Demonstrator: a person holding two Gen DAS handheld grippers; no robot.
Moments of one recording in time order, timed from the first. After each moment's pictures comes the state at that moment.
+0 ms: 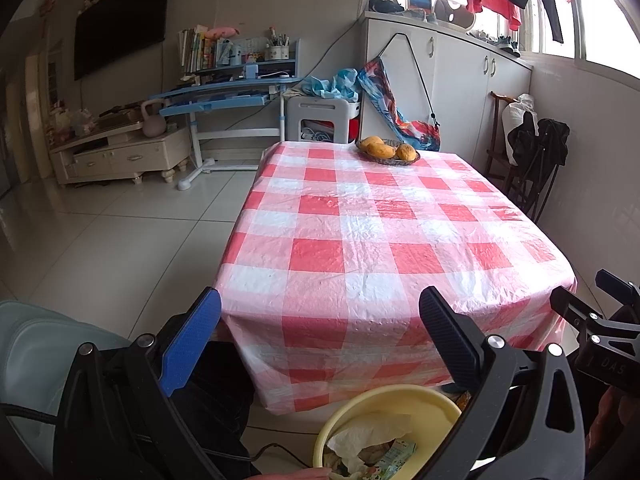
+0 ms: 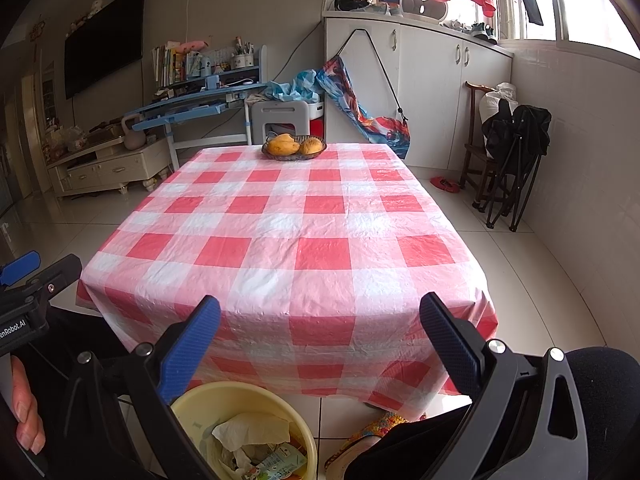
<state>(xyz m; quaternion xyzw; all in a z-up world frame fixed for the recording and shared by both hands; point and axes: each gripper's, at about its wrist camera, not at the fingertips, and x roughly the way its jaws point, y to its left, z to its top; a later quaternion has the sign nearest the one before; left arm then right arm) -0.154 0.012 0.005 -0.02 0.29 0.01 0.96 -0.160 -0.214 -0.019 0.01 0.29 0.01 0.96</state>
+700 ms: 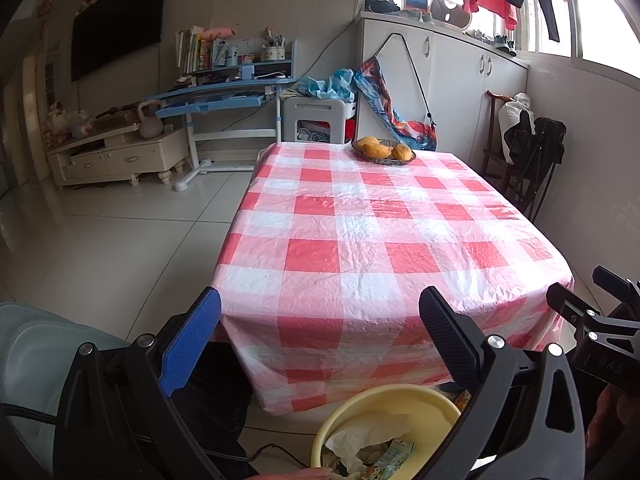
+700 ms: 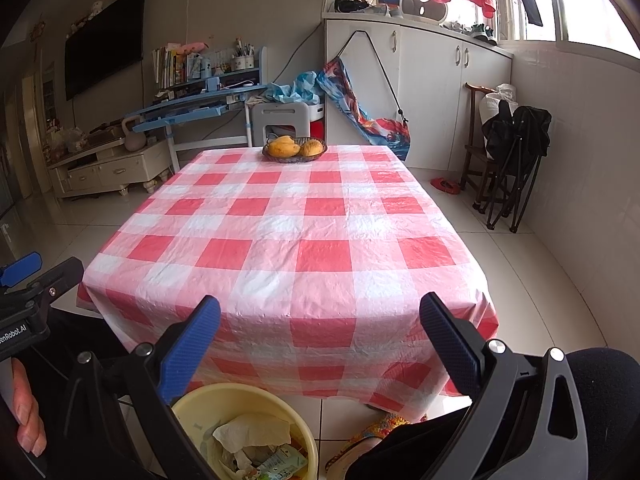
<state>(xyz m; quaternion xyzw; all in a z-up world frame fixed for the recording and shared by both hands) -0.154 0.009 0.006 -0.02 0.29 0.01 0.96 -0.161 -0.213 -0.016 0.01 0.29 0.01 0.96</state>
